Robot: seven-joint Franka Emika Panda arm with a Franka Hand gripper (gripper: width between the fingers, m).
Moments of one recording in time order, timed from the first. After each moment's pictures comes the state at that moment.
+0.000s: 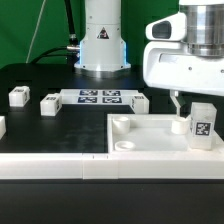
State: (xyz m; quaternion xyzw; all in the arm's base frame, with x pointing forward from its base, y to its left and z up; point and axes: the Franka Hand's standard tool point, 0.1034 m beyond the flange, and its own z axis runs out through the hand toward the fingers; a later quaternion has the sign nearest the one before) arm 0.634 0.129 0.070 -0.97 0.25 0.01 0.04
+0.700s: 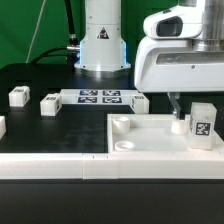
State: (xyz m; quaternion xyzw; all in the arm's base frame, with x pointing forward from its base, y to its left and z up) arm 0.637 0.122 0.074 -1.00 0.04 0.01 0.02
